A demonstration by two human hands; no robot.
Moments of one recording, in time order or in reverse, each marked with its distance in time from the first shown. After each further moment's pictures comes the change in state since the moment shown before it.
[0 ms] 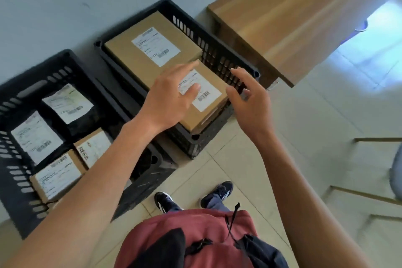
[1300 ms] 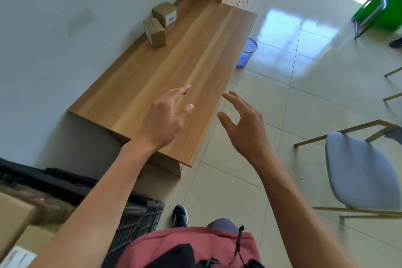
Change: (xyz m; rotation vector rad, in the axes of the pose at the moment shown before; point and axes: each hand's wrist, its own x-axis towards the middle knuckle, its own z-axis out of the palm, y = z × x) left_hand 0.378 0.255 0.284 -0.065 -0.247 0.331; right_hand 0.250 0.196 -0.353 -0.179 0.309 0.118
